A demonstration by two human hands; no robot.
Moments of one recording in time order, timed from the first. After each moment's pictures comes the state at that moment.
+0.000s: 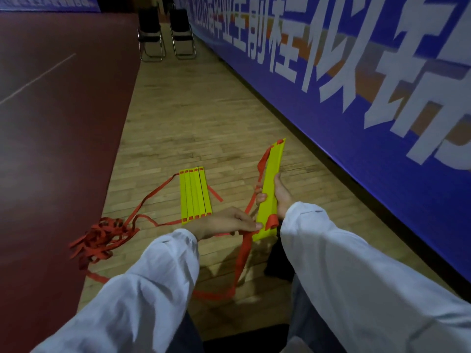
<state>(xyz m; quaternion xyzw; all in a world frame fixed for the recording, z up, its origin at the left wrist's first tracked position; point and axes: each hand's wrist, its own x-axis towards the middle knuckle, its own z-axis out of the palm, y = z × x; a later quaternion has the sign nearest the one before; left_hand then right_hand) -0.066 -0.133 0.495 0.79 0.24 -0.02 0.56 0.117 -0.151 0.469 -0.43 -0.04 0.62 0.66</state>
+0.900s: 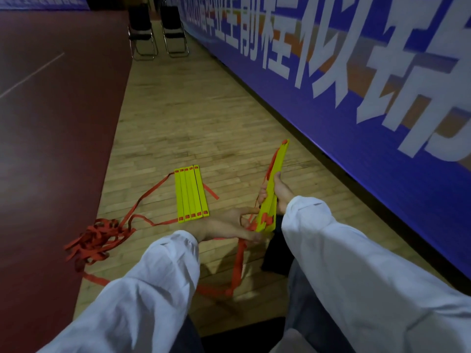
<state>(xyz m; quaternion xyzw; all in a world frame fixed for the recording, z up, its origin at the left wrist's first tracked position) -0.059 -0.144 0.489 0.80 0.22 -0.06 0.55 0.134 -0.159 0.464 -0.53 -0.03 0.57 0.63</state>
